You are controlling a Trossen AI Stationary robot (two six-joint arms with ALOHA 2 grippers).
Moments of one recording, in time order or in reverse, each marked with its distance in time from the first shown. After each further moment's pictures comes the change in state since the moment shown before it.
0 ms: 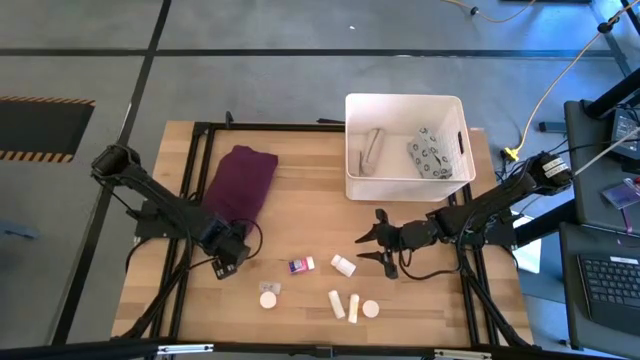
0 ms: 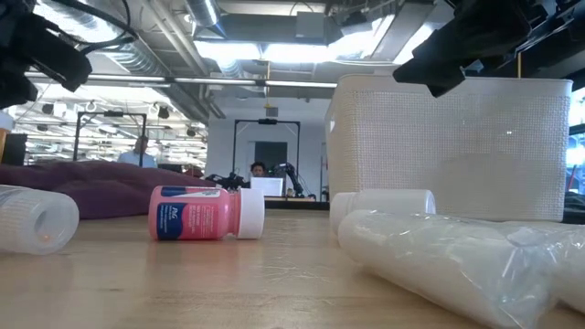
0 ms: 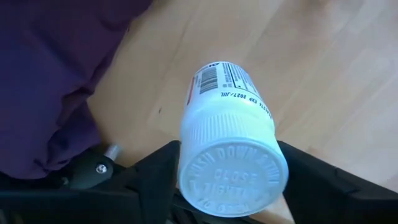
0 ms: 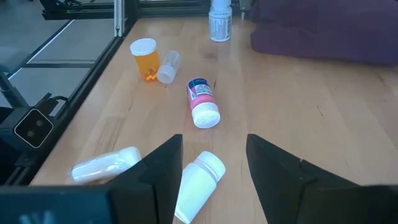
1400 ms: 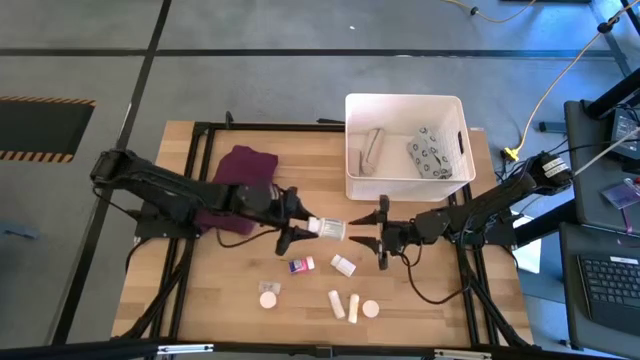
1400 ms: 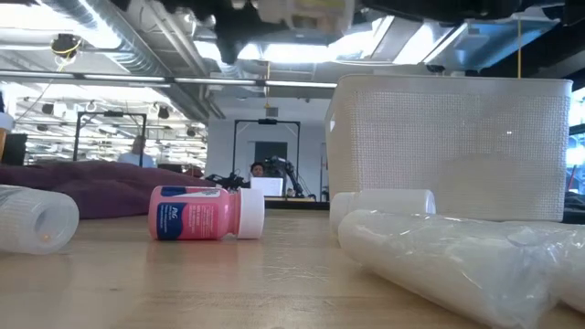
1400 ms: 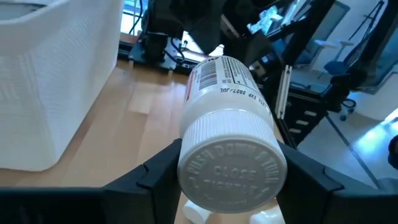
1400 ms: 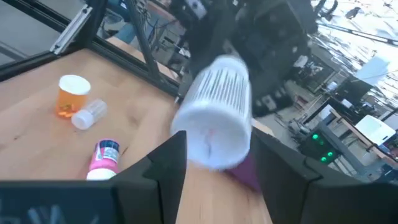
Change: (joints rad) left arm 0.389 0.037 0.000 1.354 -0.106 0.720; right arm 0.000 0.000 0.001 0.349 0.199 -0.705
